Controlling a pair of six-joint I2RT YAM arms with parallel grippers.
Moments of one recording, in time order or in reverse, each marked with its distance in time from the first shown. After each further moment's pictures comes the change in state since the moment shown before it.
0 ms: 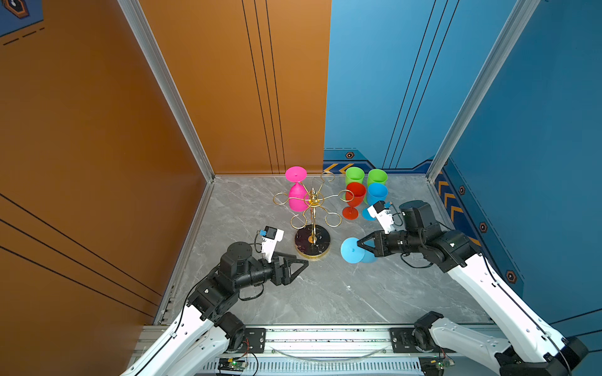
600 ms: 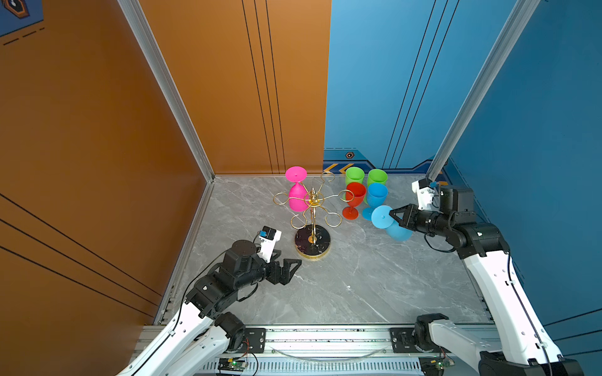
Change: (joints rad) left arm 0.000 0.036 0.064 -0.201 -0.251 0.263; right arm -0.387 0.011 0.131 -0.045 0.091 0.029
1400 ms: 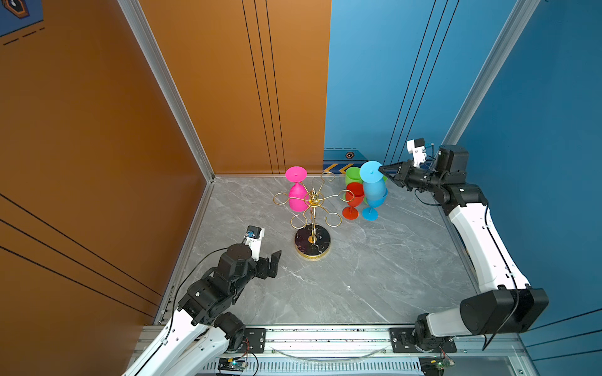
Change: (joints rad) left arm 0.000 -0.056 0.021 -0.130 -0.465 0.173; right arm -0.111 0.361 0.283 0.377 -0.319 0.217
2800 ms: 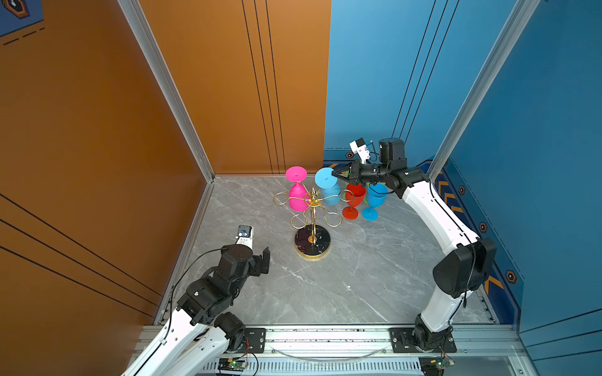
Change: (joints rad) left arm 0.000 0.005 0.021 -0.087 -0.261 -0.030; right arm 0.298 0.360 0.267 0.006 -0.078 0.007
